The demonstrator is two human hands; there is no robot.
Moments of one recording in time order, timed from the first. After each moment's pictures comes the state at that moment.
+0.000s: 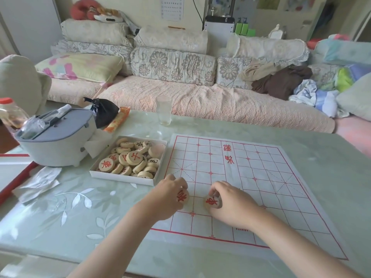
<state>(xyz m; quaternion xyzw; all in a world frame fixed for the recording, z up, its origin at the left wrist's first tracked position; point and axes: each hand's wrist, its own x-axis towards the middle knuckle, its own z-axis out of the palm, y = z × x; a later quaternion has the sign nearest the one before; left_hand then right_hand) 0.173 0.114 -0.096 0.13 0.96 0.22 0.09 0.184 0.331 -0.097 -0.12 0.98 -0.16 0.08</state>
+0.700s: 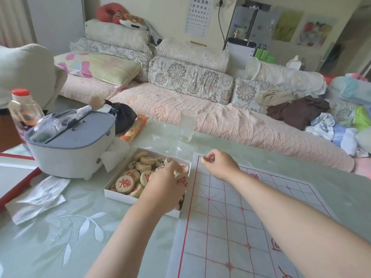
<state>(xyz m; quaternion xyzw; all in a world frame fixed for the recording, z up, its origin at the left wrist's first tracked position) 0.108 0.030 -0.071 -0.01 0.90 0.43 -0.04 -0.044 0.221 -0.094 -0.06 0.98 -0.21 -0.05</state>
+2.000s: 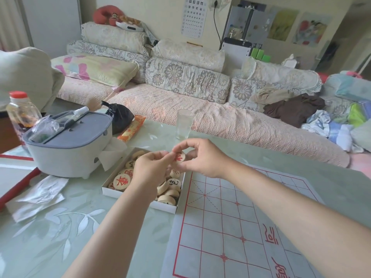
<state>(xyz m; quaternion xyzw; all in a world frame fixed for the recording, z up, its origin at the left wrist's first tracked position) 0.095 0.025 -0.055 -0.16 0.59 0.79 -0.05 0.045 0.177 -0.021 -0.29 0.83 -0.47 0.09</state>
